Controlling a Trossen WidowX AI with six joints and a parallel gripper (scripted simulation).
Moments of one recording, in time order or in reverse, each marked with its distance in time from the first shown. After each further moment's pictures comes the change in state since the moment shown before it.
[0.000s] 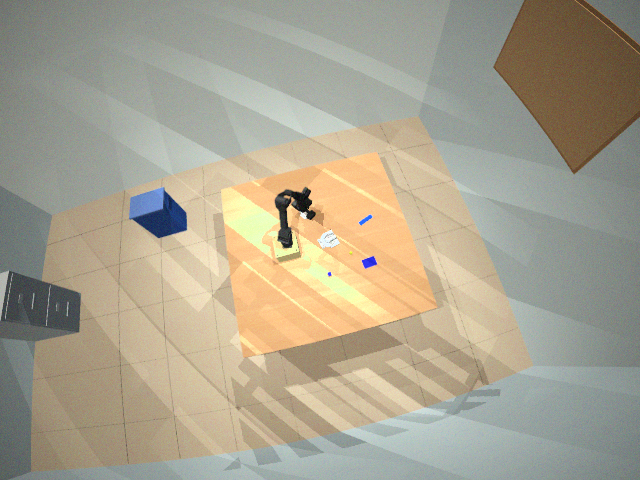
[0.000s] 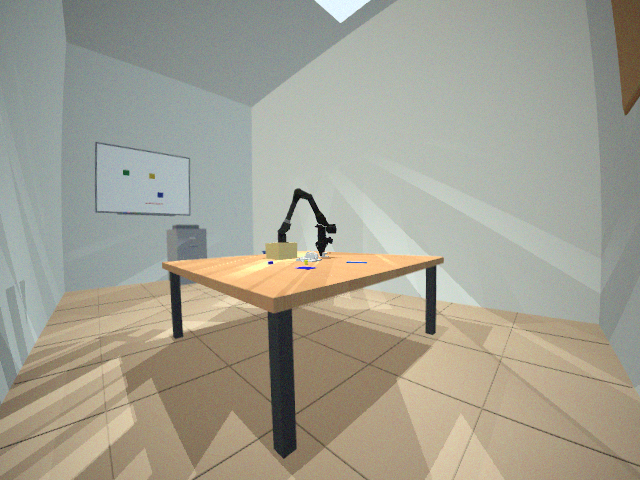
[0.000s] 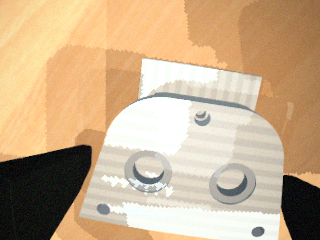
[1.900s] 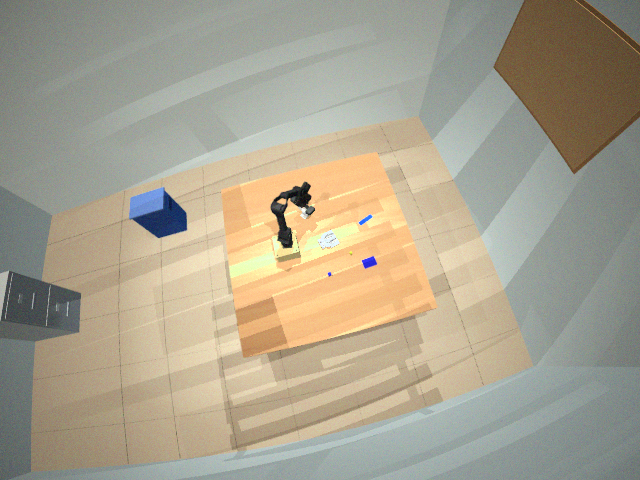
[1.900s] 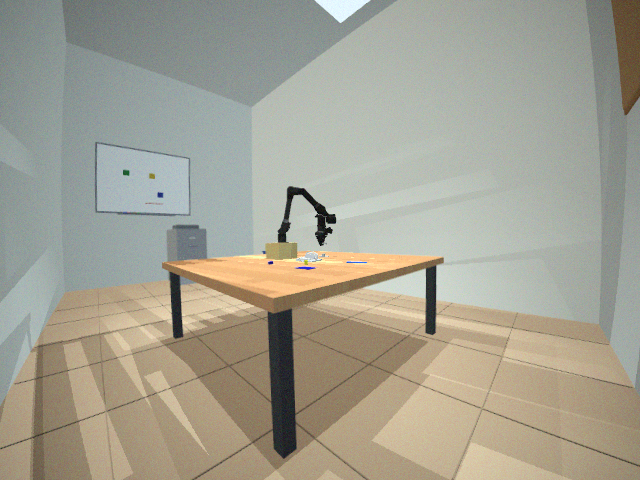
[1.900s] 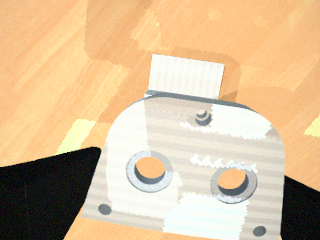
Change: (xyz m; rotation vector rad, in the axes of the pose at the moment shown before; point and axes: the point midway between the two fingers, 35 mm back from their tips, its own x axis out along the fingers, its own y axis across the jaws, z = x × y) arm -0.071 -0.003 0.000 0.007 0.006 -0.002
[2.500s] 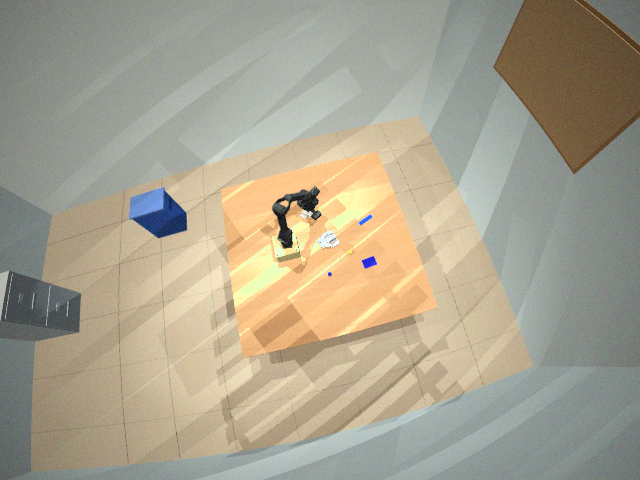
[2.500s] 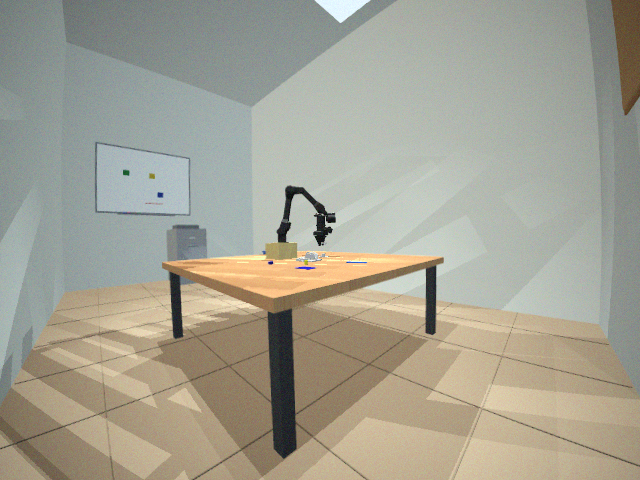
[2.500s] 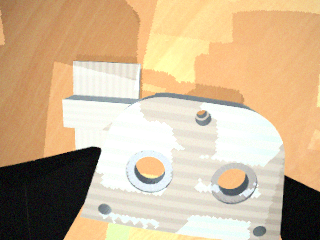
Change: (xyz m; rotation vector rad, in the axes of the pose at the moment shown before) arm -0.002 -0.056 0.006 0.069 -0.002 -0.003
